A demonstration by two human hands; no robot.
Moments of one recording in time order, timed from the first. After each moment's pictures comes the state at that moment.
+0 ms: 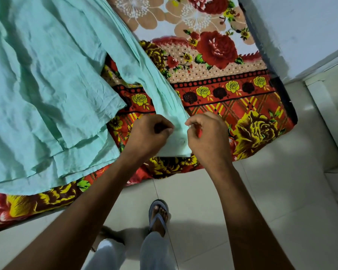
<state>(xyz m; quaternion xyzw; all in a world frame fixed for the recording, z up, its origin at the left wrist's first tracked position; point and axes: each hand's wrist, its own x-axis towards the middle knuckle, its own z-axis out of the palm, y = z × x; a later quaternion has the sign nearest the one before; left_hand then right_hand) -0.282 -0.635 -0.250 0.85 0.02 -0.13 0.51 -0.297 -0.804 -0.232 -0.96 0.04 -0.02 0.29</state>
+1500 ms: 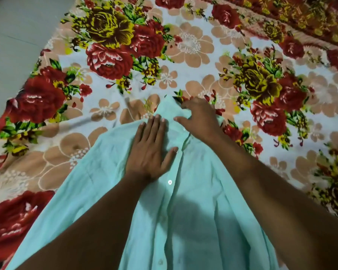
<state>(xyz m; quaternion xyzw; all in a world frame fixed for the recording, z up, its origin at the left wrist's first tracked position) 0.109 -0.169 -0.305 0.98 0.12 0.07 0.16 0.286 -0.273 -0.255 -0.92 -0.34 0.07 0.17</state>
